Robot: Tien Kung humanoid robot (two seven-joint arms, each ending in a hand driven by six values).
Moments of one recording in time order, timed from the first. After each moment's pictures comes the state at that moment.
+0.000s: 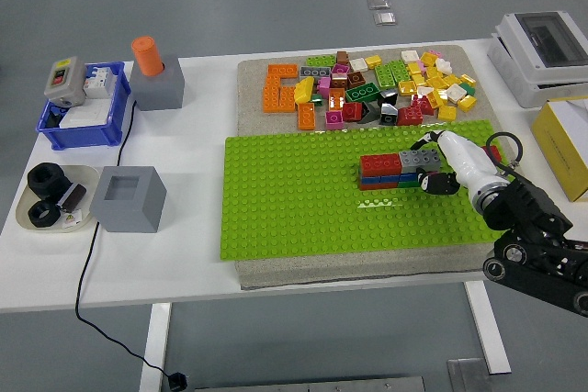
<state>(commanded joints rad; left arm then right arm) -0.03 0.33 -0.67 -0.20 0.15 0.05 0.19 0.67 -0.51 0.31 1.40 -1.43 -0.53 -0.49</state>
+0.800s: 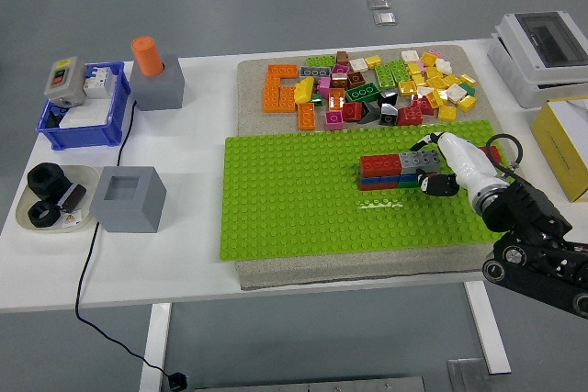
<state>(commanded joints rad) -0.04 0.33 -0.67 -0.20 0.16 0.05 0.19 0.66 -0.51 0.31 1.40 -1.42 -0.53 -0.49</state>
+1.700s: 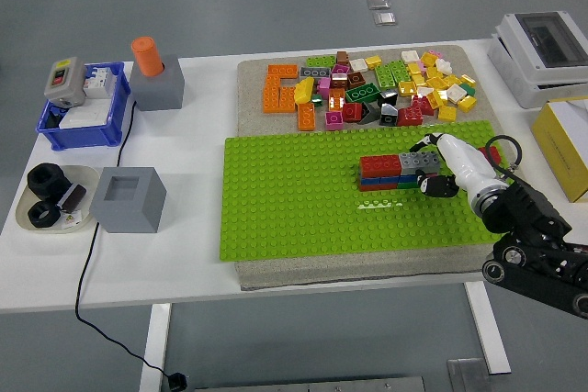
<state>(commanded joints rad) -0.04 0.33 -0.67 -0.20 0.16 0.05 0.19 0.66 -0.51 0.31 1.40 -1.41 -0.53 -0.48</state>
